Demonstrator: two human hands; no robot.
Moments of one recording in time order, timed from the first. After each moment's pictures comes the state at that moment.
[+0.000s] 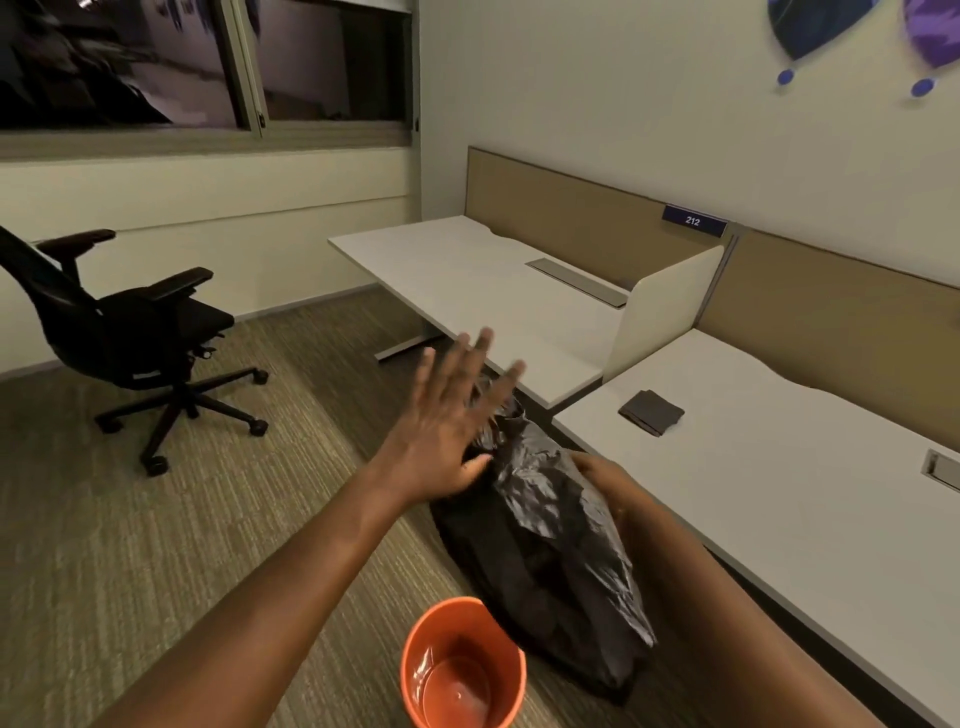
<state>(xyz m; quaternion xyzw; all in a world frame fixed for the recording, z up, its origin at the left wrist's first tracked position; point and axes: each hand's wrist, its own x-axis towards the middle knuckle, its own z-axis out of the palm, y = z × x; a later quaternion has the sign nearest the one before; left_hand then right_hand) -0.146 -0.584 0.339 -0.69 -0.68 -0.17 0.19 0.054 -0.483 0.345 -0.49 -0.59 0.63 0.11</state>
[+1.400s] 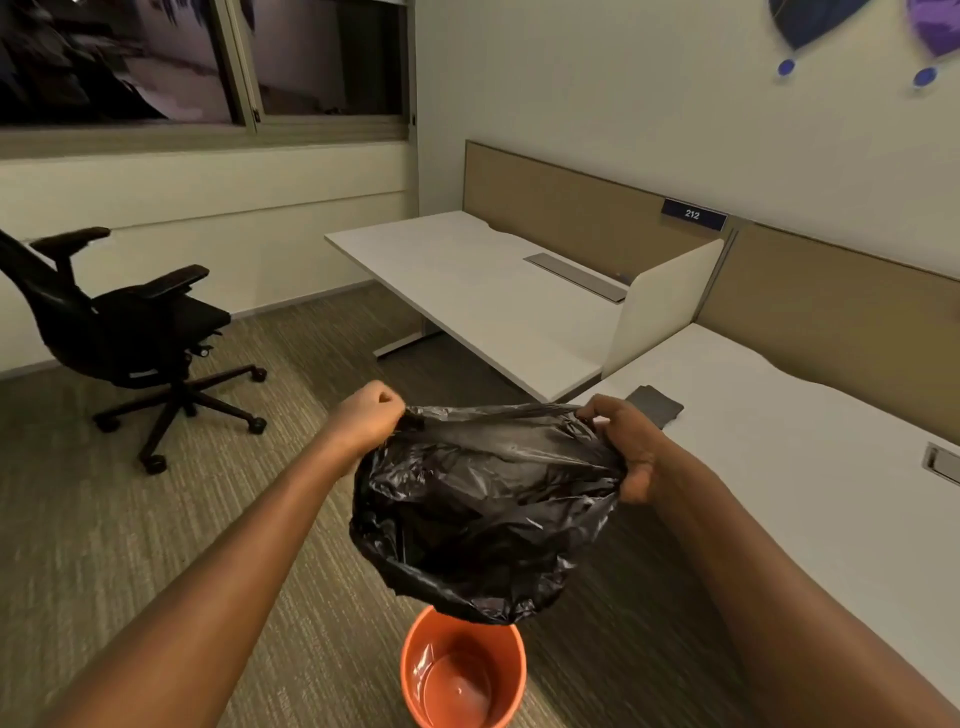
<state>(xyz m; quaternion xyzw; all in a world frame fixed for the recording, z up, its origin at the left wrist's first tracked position) -0.210 -0.589 0.333 -0.32 -0.84 -0.37 -0.24 0.057 -0.437 0.360 -0.47 -0.44 0.76 0.11</state>
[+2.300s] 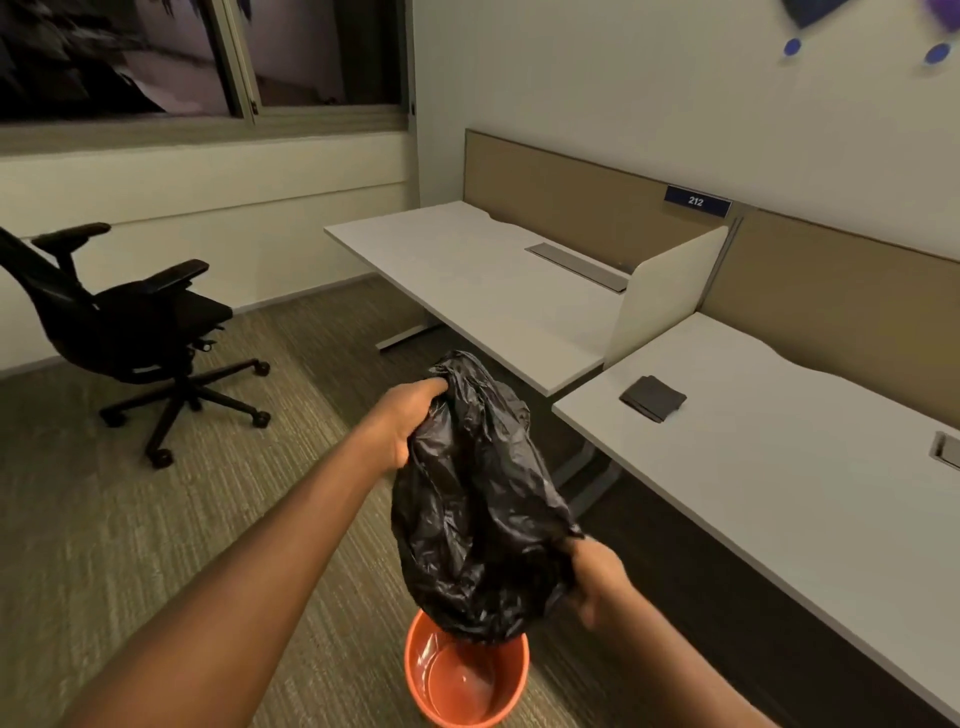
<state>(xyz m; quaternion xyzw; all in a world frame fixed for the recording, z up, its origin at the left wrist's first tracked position) -0.168 -0.554 0.336 -0.14 -0.67 -0.55 -0.48 0.076 -0.506 0.201 -0.58 -0.42 0.67 0.21</state>
